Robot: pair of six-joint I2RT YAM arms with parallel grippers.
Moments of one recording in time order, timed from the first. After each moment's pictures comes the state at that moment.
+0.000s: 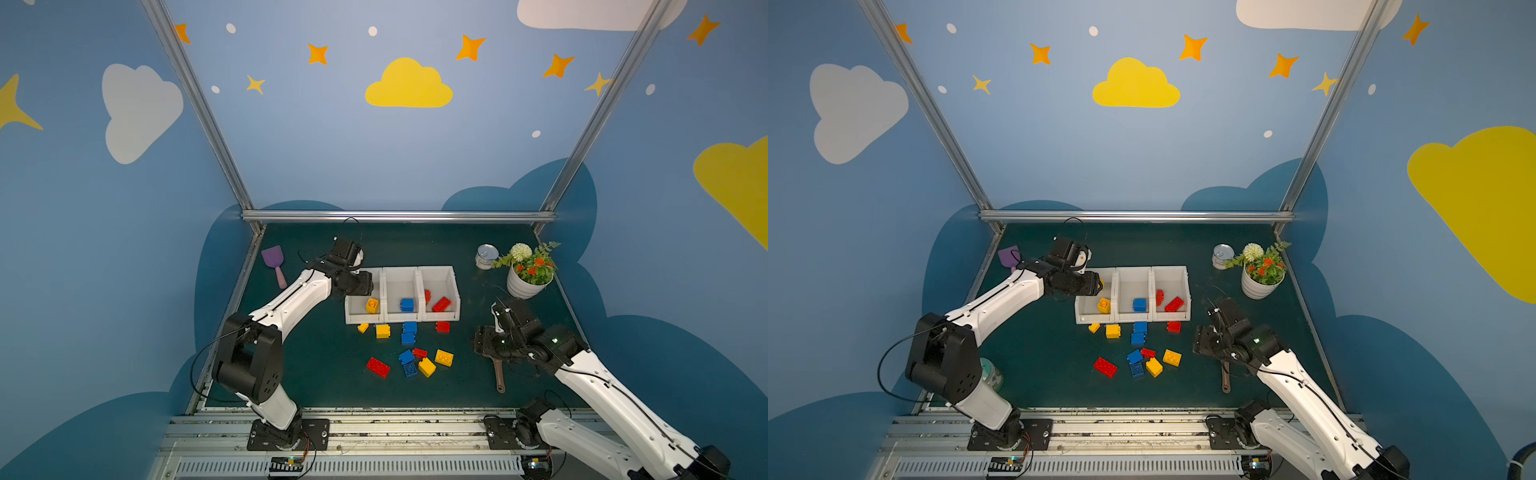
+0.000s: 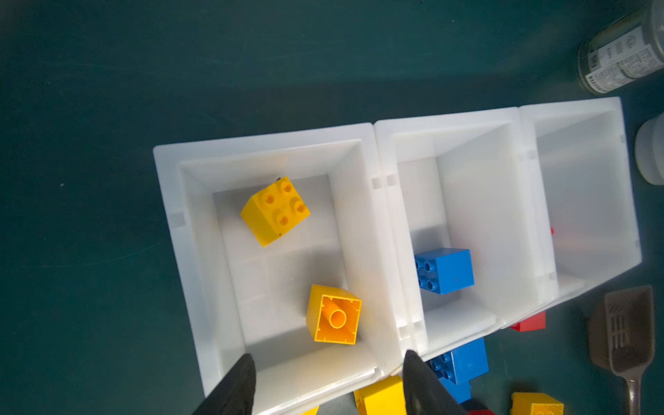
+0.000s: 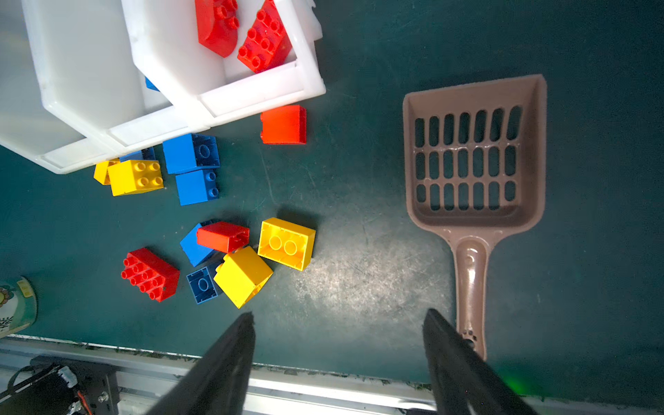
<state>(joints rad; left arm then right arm) -0.37 1.62 1.26 -0.65 0.13 -0.32 0.57 0.89 0.80 -1.00 0.01 0.69</state>
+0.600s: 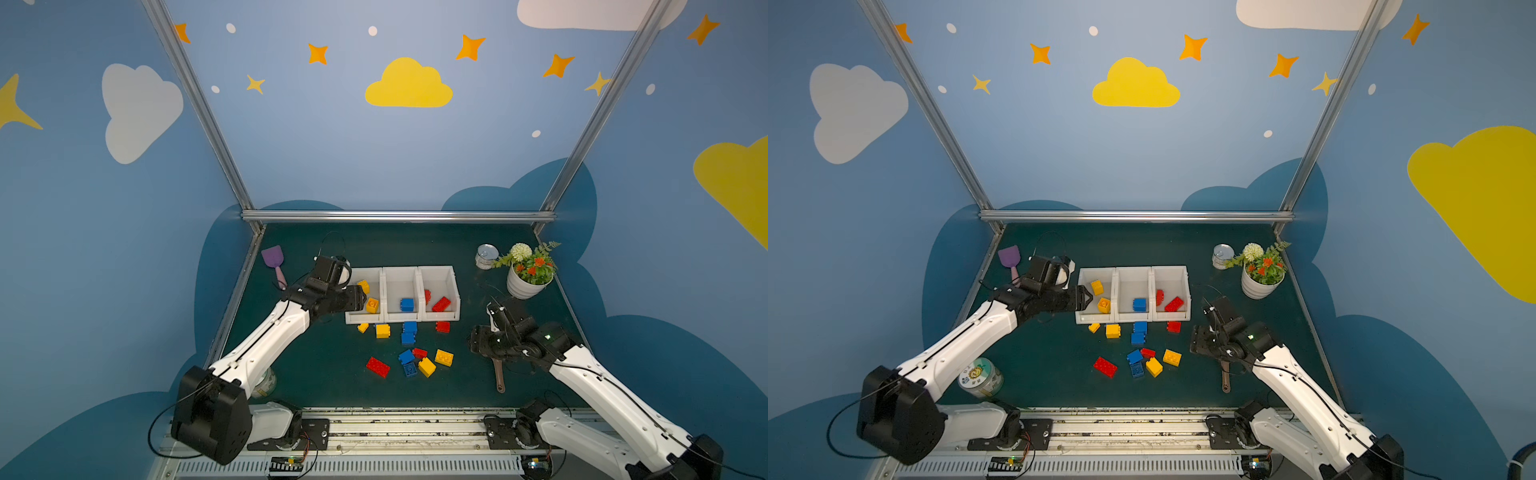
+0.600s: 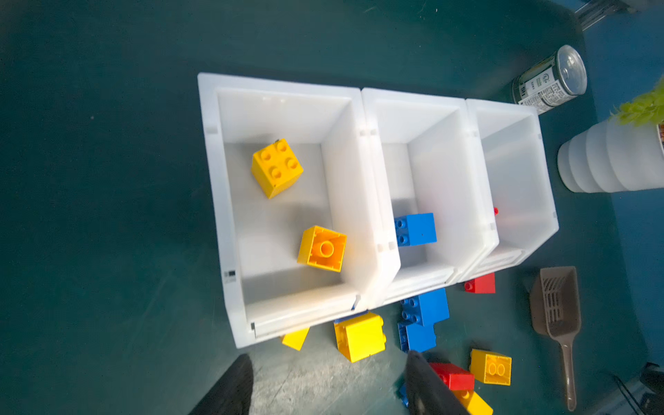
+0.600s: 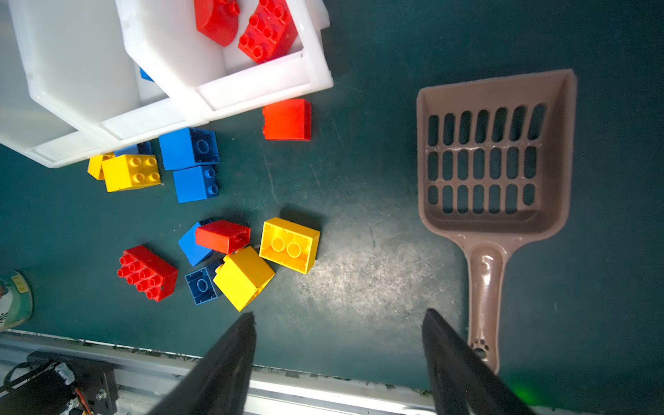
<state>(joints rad) -0.37 1.26 0.96 -0.59 0.16 -0.43 0.59 0.95 0.79 -0.96 -0.01 0.69</state>
